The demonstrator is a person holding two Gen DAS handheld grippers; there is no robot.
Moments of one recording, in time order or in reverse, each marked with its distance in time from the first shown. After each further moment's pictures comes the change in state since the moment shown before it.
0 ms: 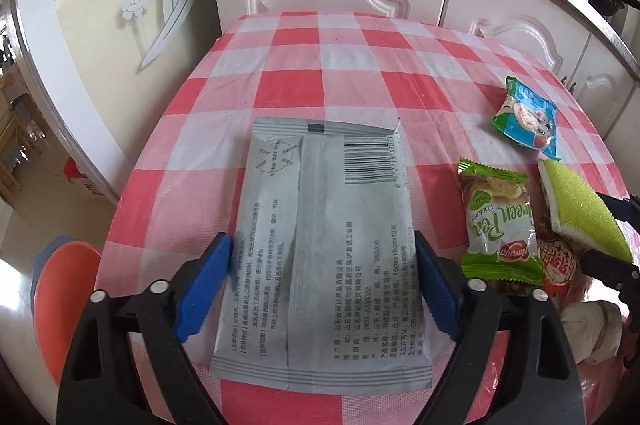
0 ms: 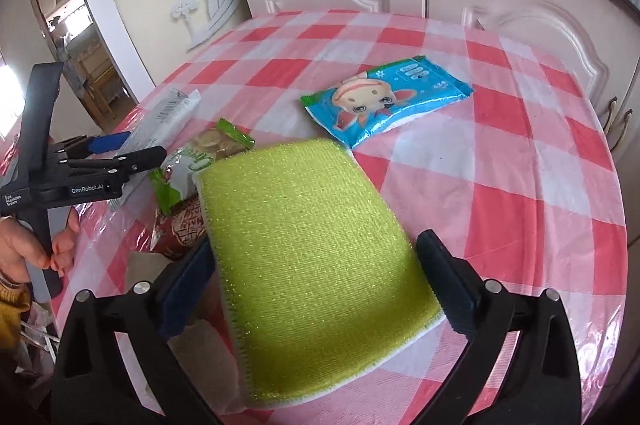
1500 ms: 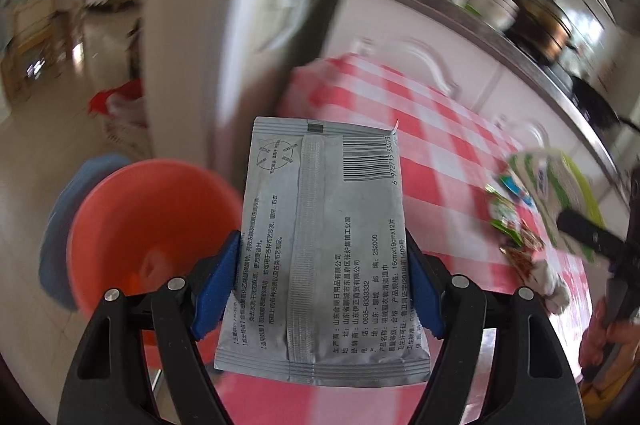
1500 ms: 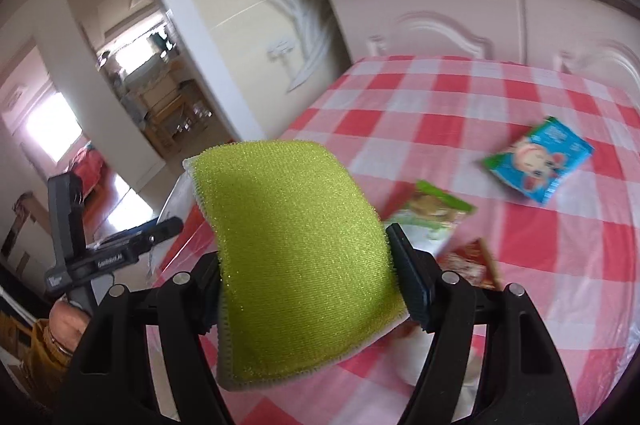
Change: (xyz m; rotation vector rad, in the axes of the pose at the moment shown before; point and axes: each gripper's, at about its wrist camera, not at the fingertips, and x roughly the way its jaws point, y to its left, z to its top) left arm -0.104 0.163 -0.092 -0.354 -0.151 -0.080; right arm -0.022 0.135 0.033 0.007 -0.112 0.236
